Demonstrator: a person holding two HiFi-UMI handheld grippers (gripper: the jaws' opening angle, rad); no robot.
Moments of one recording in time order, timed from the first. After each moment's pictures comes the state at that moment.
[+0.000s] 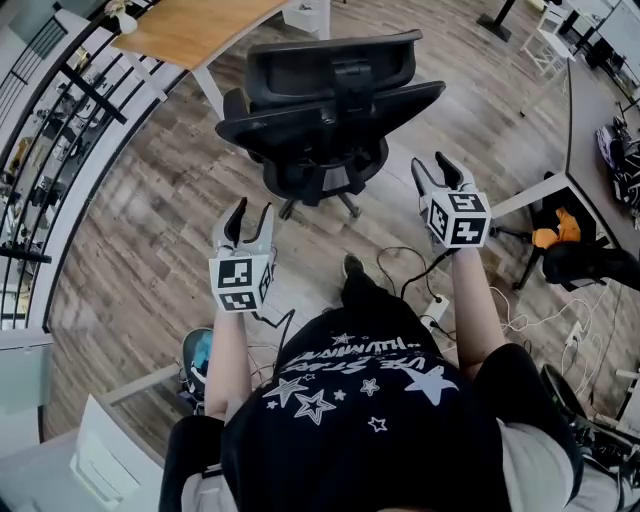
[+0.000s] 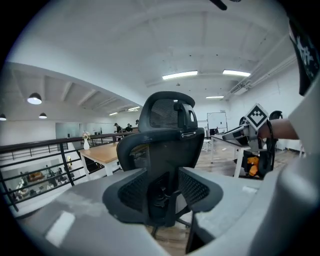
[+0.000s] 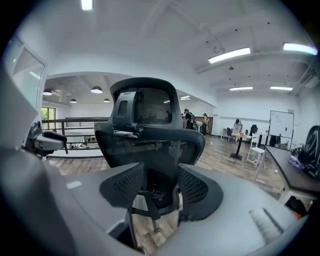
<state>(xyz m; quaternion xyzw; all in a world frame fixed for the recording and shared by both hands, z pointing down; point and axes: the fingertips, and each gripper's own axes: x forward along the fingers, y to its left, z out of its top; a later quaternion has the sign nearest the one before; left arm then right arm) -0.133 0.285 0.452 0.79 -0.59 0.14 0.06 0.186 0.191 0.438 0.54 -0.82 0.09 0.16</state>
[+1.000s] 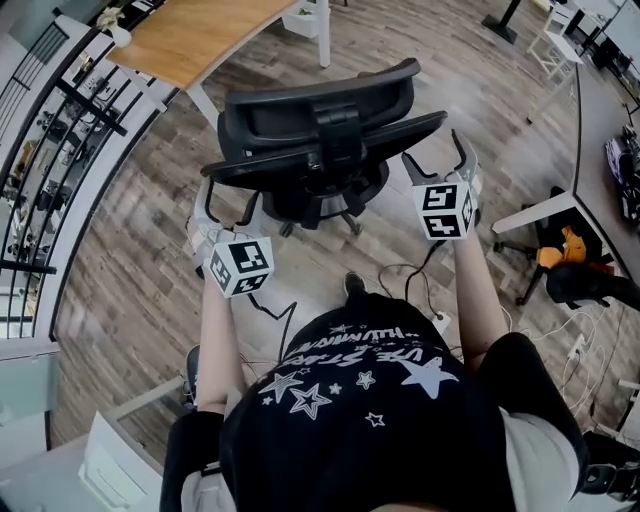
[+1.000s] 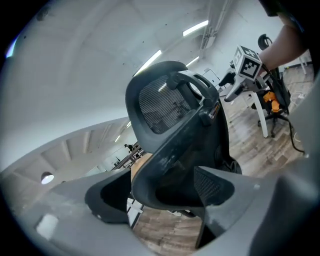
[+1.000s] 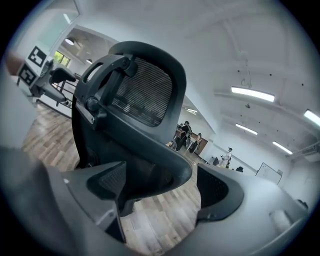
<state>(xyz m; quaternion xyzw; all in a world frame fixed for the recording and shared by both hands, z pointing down) -0.152 0.159 0.424 0.69 -0.62 0.34 -0.16 0.199 0.072 0.415 0.56 -0.77 -0.11 0.28</state>
